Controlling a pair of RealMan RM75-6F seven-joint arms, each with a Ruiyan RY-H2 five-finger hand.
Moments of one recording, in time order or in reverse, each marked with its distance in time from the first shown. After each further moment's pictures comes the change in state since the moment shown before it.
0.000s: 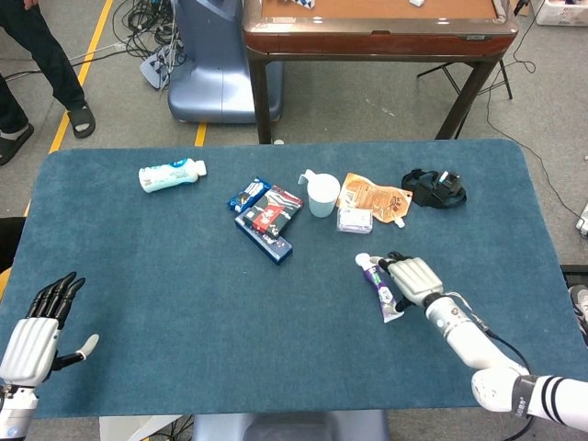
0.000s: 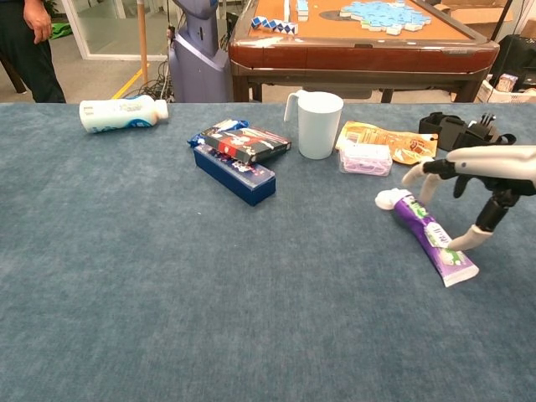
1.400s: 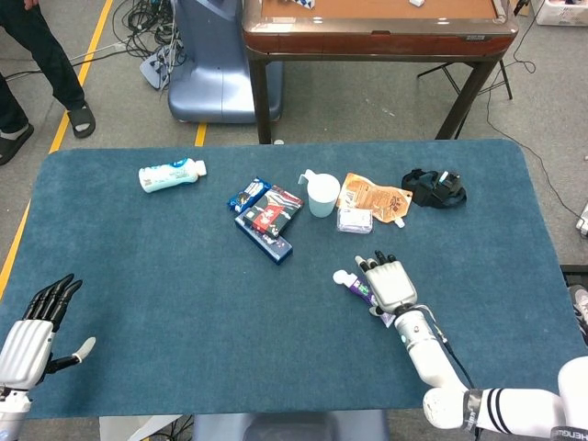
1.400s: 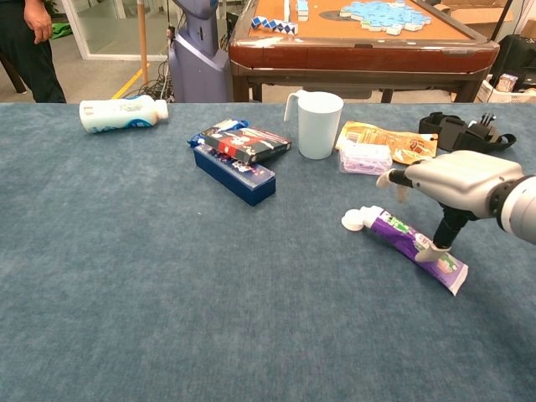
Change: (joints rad) left arm 0.002 0.016 0.015 0.039 0.035 0.011 -0.097; right arm 0.026 -0.257 -0.024 -0.018 0.214 0.380 -0.568
